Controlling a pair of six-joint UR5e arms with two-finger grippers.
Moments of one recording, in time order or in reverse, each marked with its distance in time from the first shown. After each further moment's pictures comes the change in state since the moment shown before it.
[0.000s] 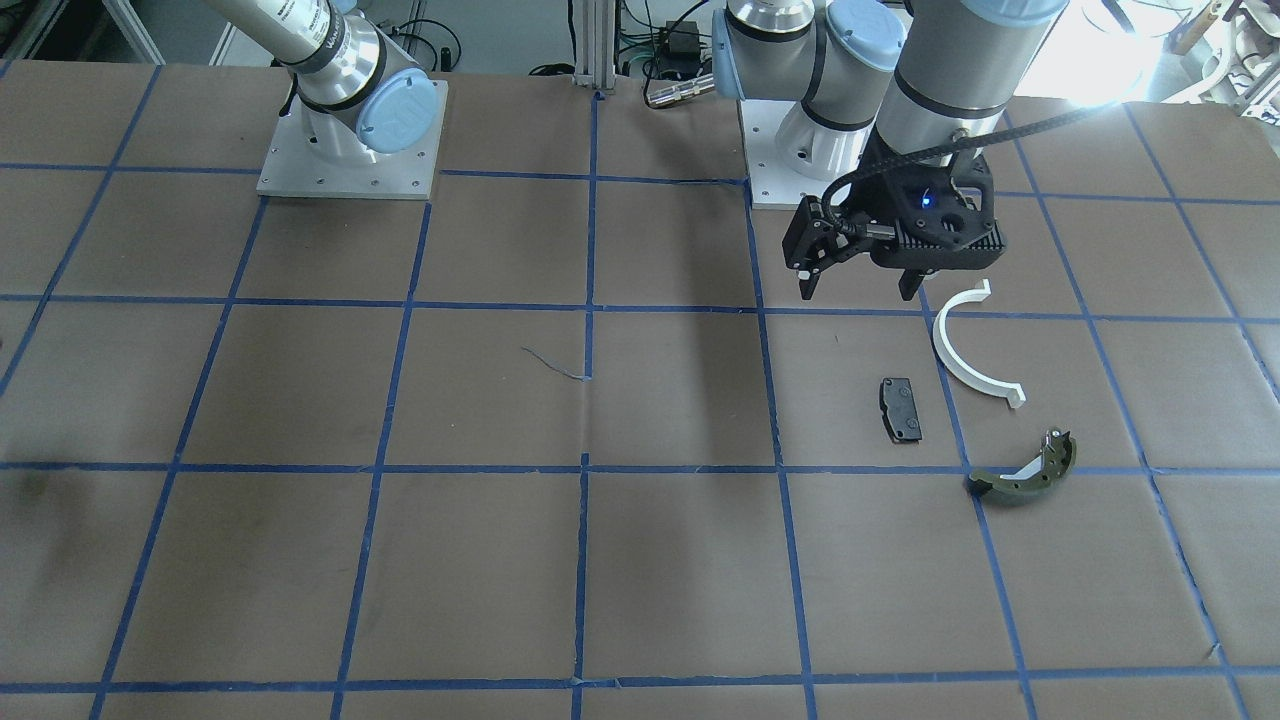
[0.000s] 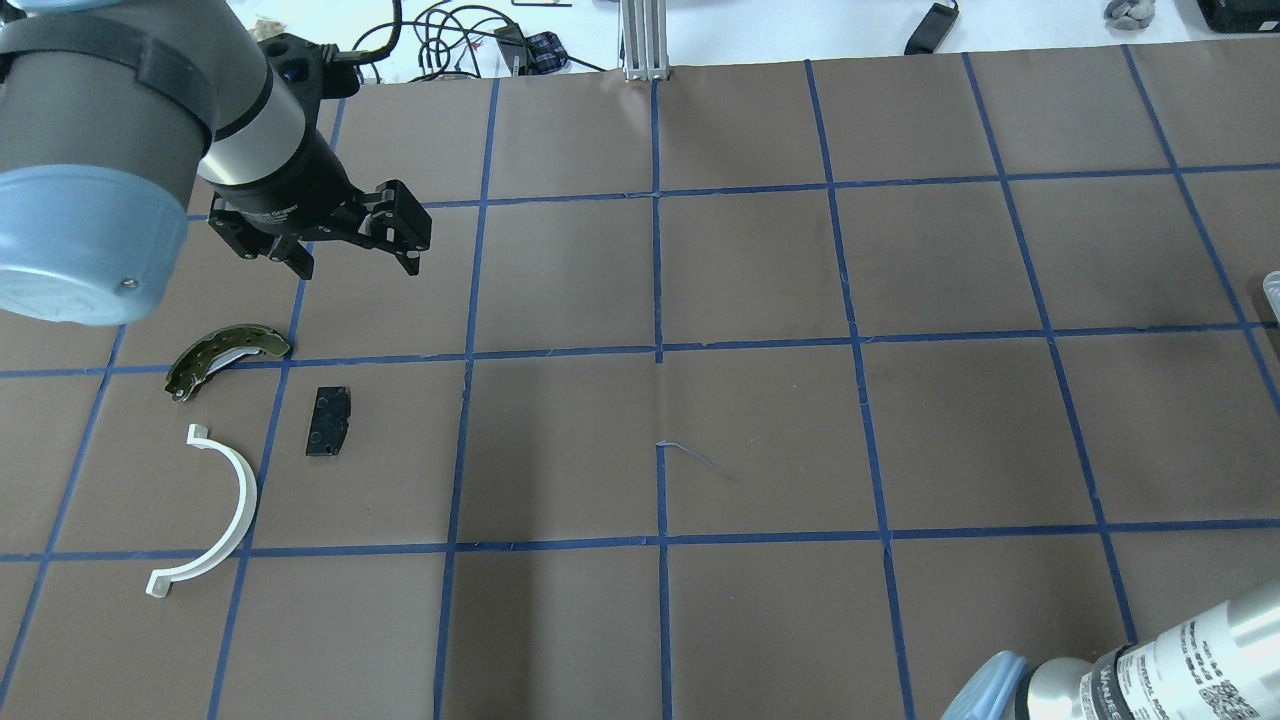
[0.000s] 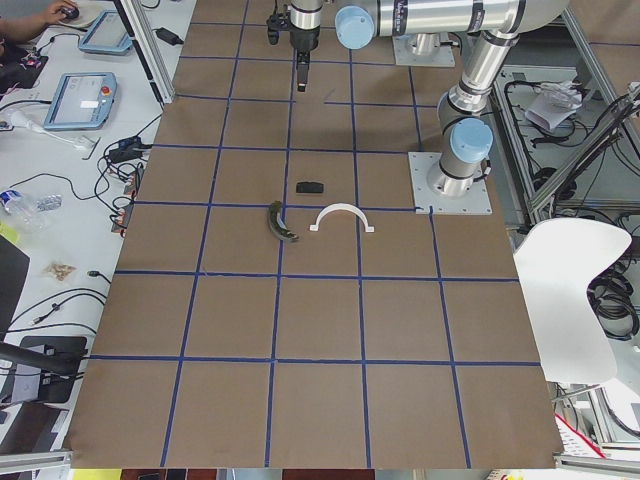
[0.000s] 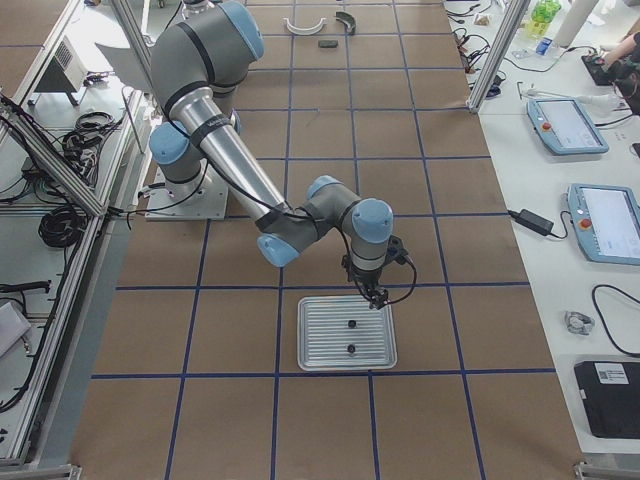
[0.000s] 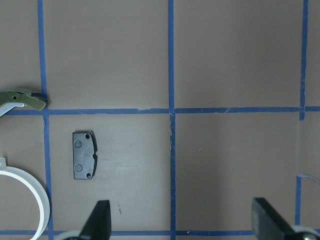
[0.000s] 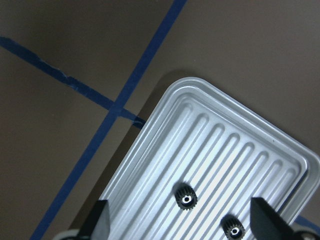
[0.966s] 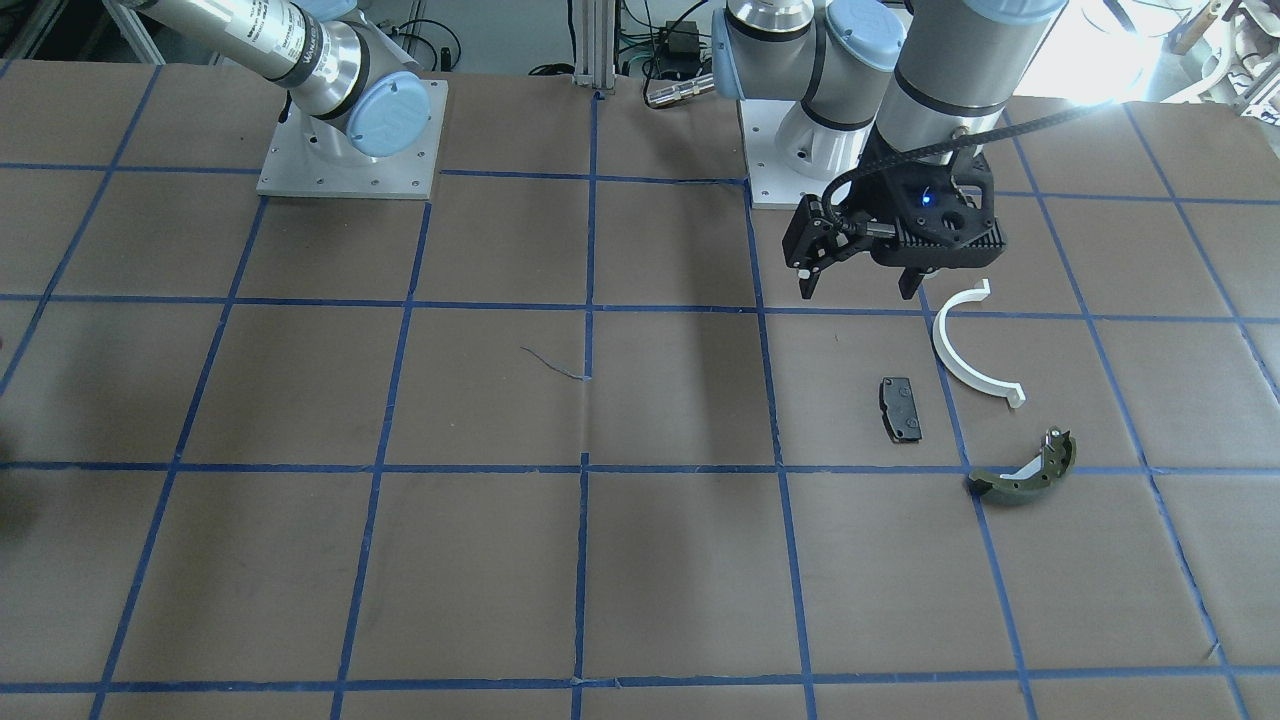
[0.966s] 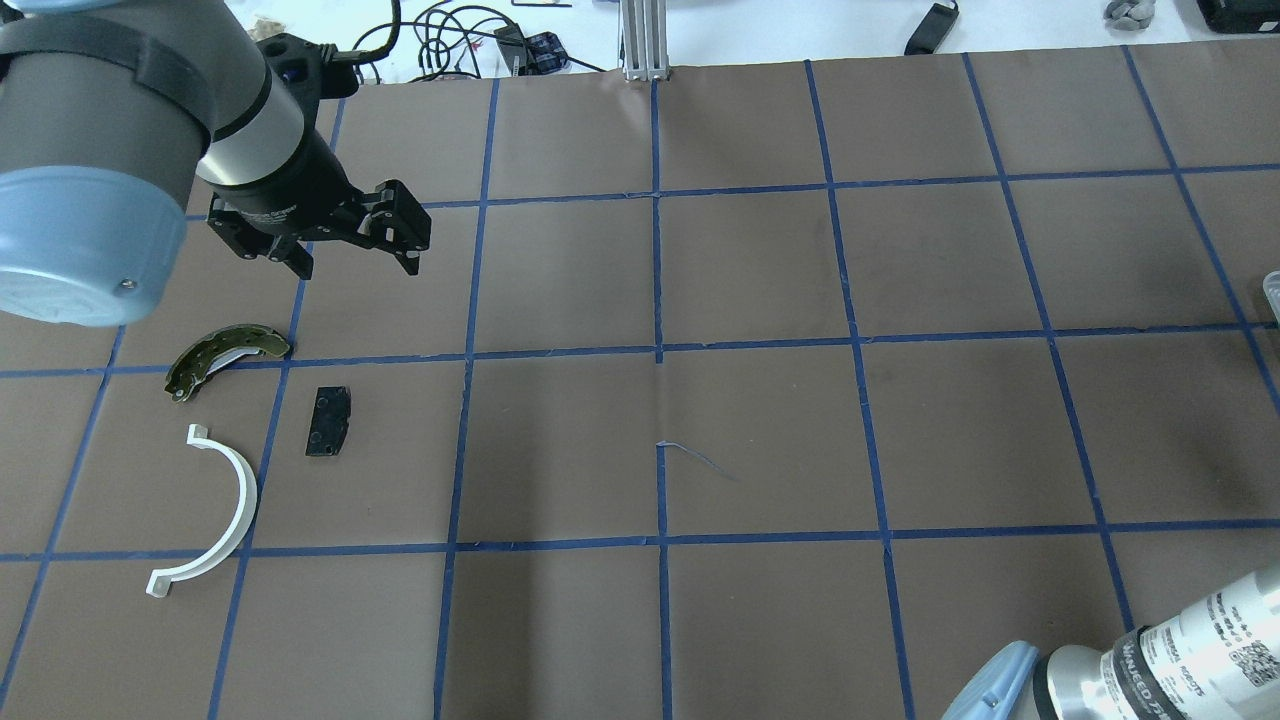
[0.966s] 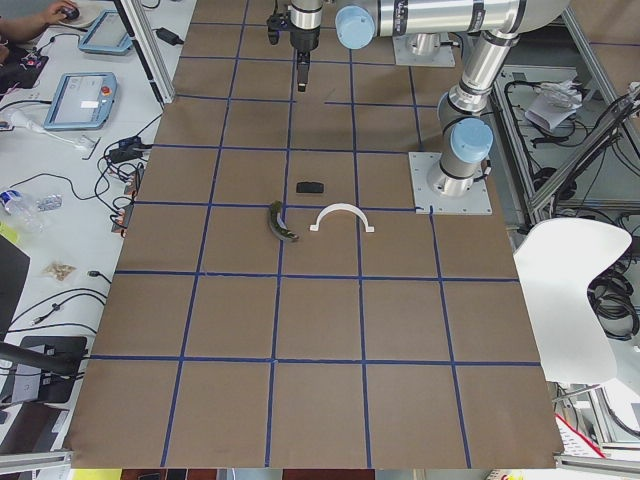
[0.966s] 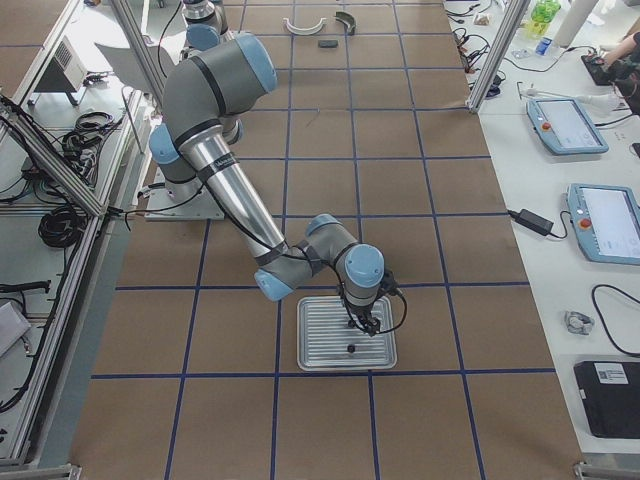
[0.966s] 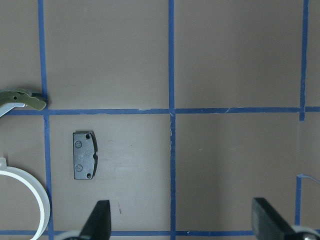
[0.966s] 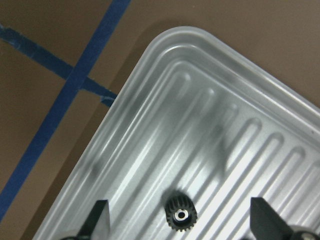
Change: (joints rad) left arm 0.000 0.001 0.000 0.001 -0.001 -0.001; right arm -0.062 0.117 -0.022 -0.031 0.042 -0.041
